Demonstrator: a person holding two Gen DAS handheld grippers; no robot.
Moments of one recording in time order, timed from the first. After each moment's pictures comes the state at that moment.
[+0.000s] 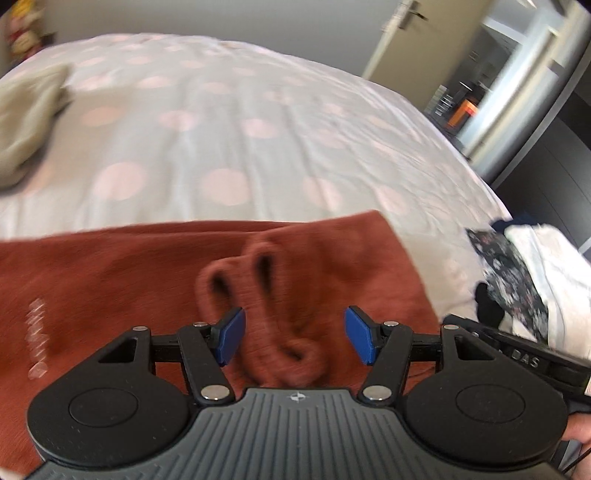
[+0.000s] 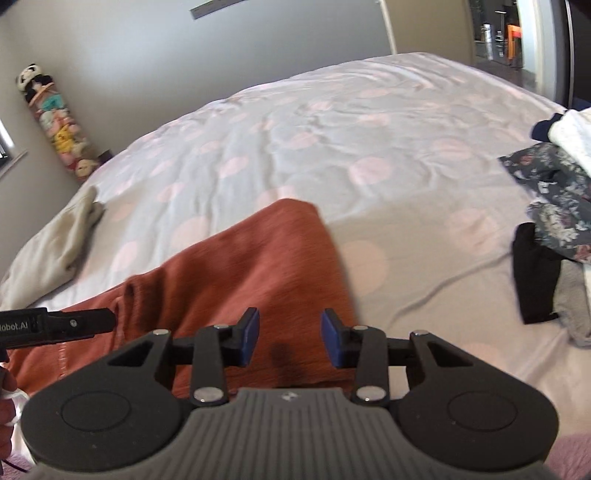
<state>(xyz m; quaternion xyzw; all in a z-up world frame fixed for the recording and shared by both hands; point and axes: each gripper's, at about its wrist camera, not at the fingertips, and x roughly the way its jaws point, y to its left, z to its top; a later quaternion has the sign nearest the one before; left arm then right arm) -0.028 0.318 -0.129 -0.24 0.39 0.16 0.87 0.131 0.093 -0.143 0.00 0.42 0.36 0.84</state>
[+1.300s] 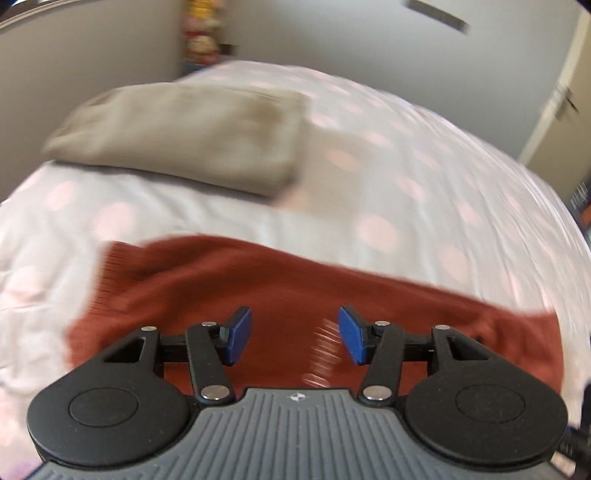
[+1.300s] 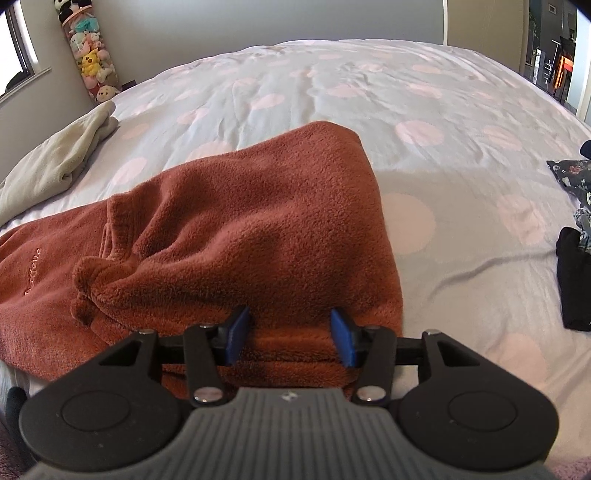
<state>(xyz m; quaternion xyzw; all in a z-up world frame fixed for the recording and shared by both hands) -0.222 0.444 -0.086 -0.30 0.32 0.45 0.78 0.106 0.139 -0.192 -0.11 0.42 0.40 0.81</state>
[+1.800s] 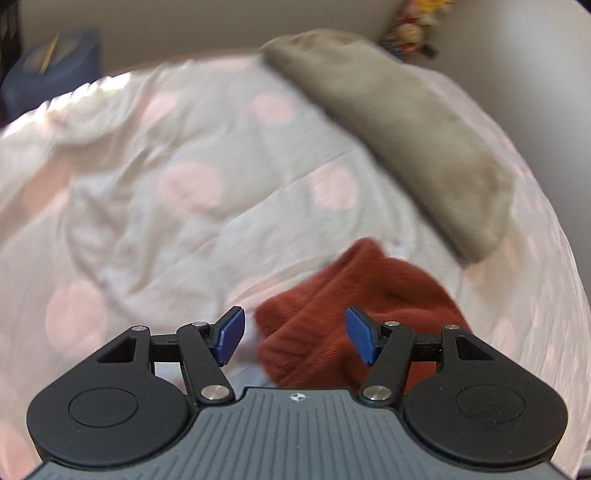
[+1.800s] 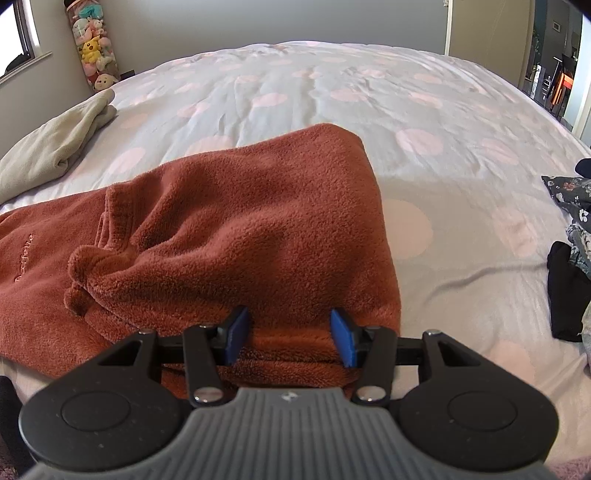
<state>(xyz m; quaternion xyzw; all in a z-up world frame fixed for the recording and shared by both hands) -0.384 0.510 -0.129 -0.53 0.24 0.56 0.59 0.098 0.144 -0.191 -0.14 0.41 0.39 0.81</state>
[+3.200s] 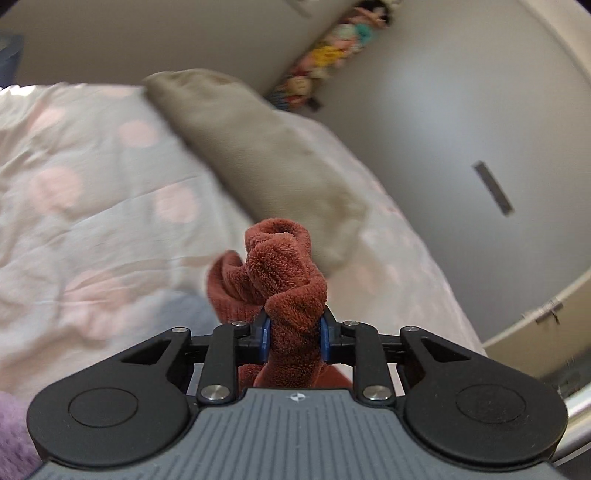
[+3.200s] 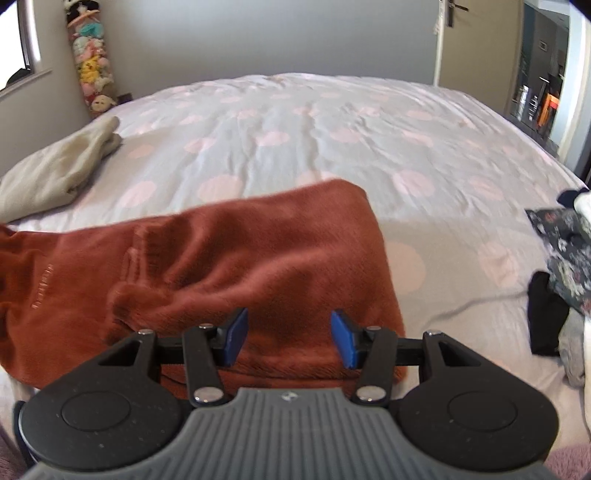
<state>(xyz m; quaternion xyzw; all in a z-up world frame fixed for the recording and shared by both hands) -0.296 0.440 -0.088 -0.46 0.07 0.45 0.76 0.069 0.153 -0.149 -0.13 0.37 0.39 0.84</state>
